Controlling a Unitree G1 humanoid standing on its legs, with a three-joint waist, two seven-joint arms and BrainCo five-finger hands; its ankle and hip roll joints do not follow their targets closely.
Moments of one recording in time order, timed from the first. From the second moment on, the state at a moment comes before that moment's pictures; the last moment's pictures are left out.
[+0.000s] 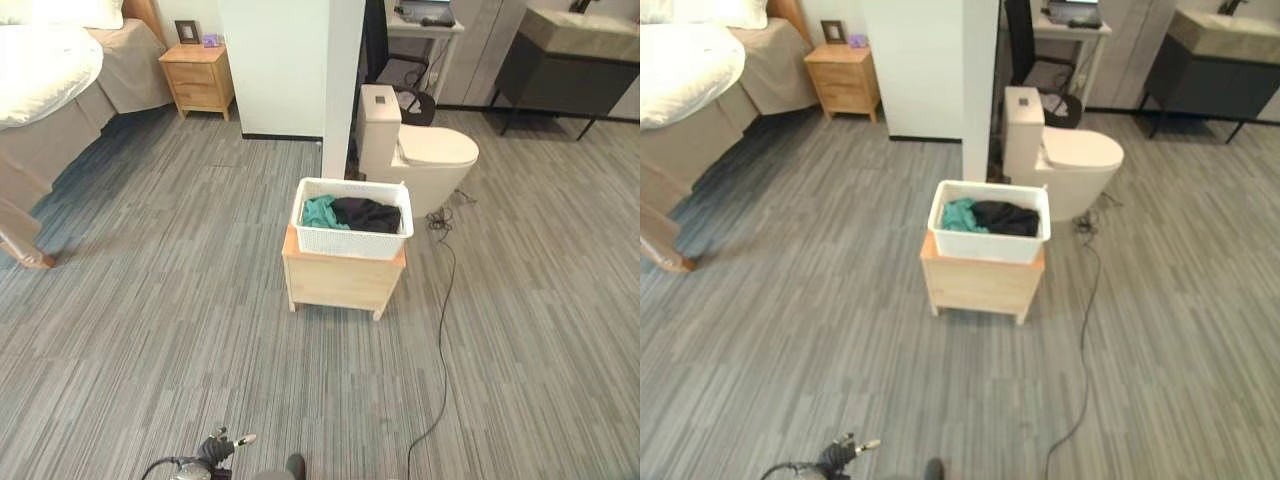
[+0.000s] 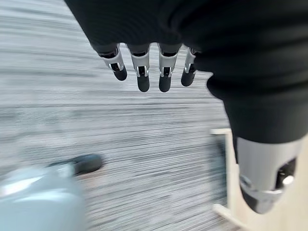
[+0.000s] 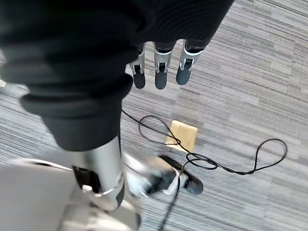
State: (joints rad) left arm -0.11 0.26 -0.22 1.17 -0.23 -0.09 -0.01; right arm -0.01 -0.28 0.27 1.33 -0.01 0.02 0.01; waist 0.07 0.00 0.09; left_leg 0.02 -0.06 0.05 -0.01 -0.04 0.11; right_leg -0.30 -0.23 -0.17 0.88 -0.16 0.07
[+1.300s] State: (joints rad) left arm 0.11 0.32 -0.03 0.66 -0.25 -0.08 0.08; right arm 0.01 -0.47 0.08 0.72 0.10 0.01 -0.06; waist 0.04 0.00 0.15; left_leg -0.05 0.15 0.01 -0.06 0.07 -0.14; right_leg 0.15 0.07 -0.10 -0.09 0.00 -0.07
